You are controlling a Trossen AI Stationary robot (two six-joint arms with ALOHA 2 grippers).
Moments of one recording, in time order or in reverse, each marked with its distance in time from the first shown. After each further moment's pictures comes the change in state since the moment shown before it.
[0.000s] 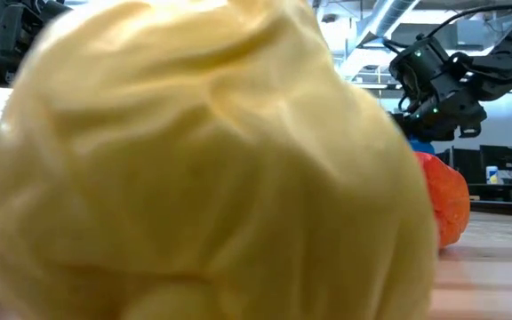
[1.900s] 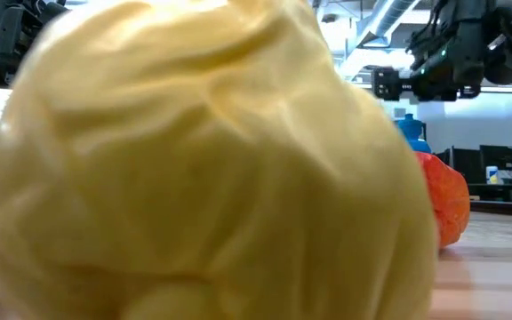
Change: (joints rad) left arm 0.000 0.000 0.000 -0.014 0.000 0.000; right arm 0.160 -0.190 -0.002 0.472 0.058 -0.610
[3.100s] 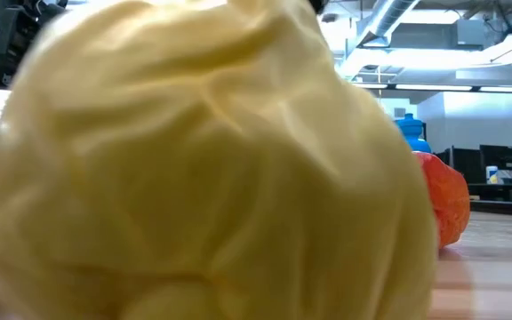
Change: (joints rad) left arm 0.000 0.000 0.000 -0.027 0.028 -0.011; right arm -0.045 0.625 1.431 -1.718 -1.445 -0.033
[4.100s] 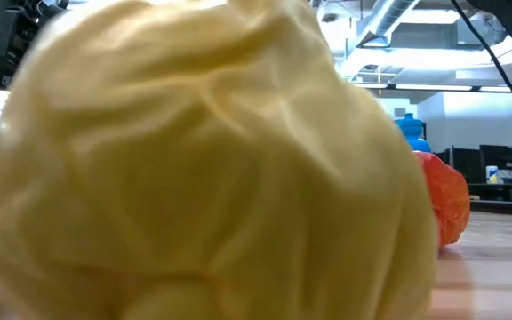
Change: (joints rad) left arm 0.000 0.000 0.000 -0.010 -0.002 0.000; right arm -0.025 0.256 0.341 -0.260 -0.095 -0.060
